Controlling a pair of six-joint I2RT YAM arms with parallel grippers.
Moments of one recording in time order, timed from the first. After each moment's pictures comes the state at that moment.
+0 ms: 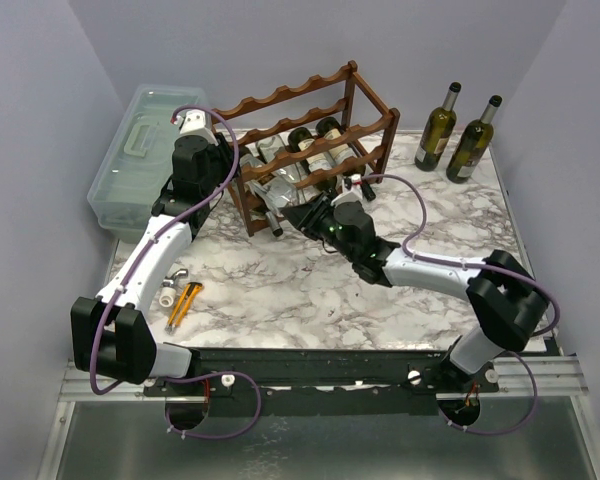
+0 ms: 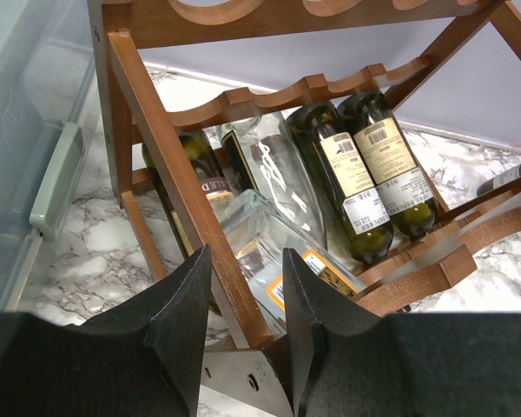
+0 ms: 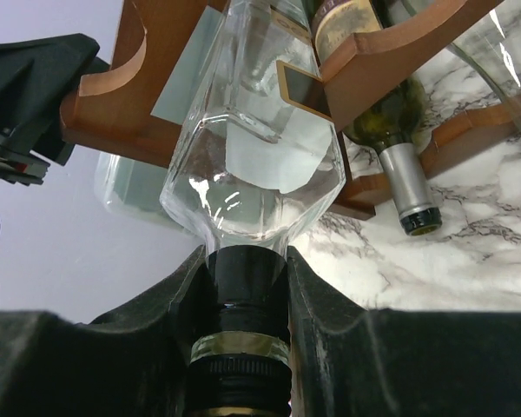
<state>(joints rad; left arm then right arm) -0.24 1.36 1.14 -0.04 -0.07 -0.39 0.86 1.60 0.92 0.53 0.22 1.03</state>
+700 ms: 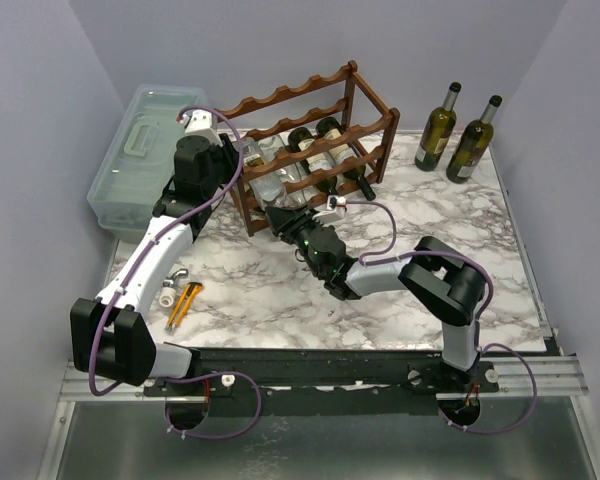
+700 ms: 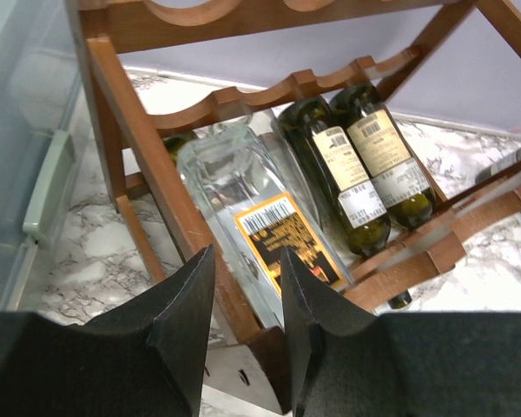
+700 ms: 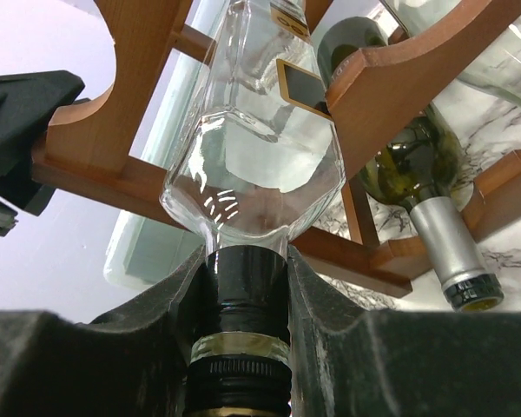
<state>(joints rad) -0.25 1.35 1.14 -0.04 -0.05 -0.33 0.97 1.93 0.95 1.05 0.53 1.02</state>
